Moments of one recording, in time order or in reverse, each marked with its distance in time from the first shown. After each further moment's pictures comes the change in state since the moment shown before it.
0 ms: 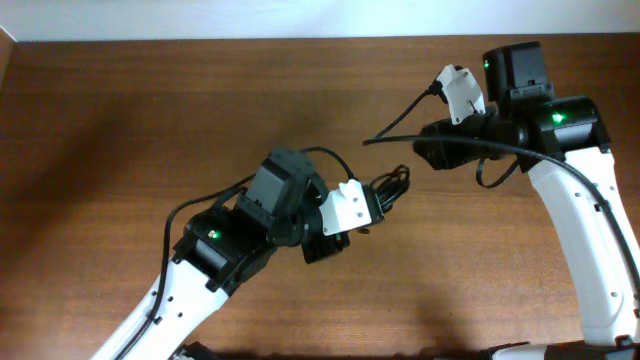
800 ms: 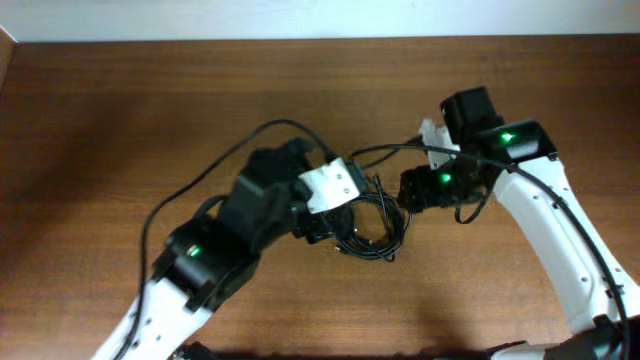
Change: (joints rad) left arm 0.000 -0.076 0.006 0.111 -0.414 0.011; right arm 0.083 -0.003 -0.271 -0.044 0.055 0.200
